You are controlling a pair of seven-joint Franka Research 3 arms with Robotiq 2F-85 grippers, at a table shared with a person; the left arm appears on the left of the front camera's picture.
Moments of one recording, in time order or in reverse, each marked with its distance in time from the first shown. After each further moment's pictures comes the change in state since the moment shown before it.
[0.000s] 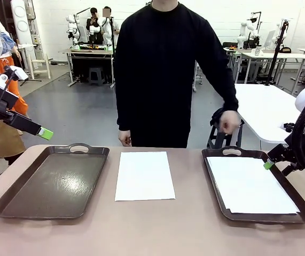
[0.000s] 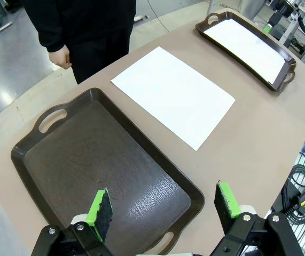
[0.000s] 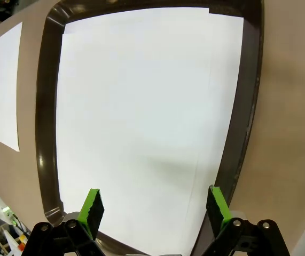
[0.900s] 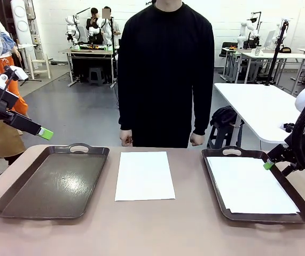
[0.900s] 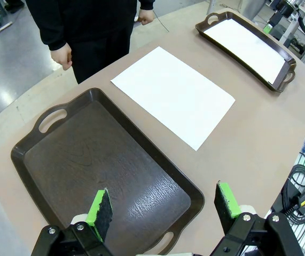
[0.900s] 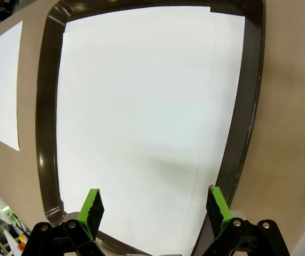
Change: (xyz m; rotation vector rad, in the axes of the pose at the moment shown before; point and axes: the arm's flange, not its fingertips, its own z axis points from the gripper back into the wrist) left arm 0.000 0.000 0.000 0.000 0.000 0.000; right arm -0.001 0.001 -0.001 0.000 0.002 0.001
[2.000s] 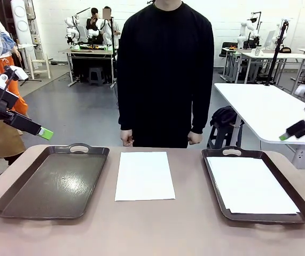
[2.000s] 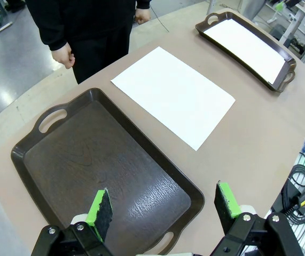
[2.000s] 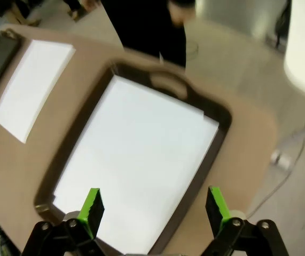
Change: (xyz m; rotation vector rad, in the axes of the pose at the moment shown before) left arm 0.000 0.000 0.000 0.000 0.000 0.000; right arm -0.020 0.056 0.133 -0.126 -0.362 0.449
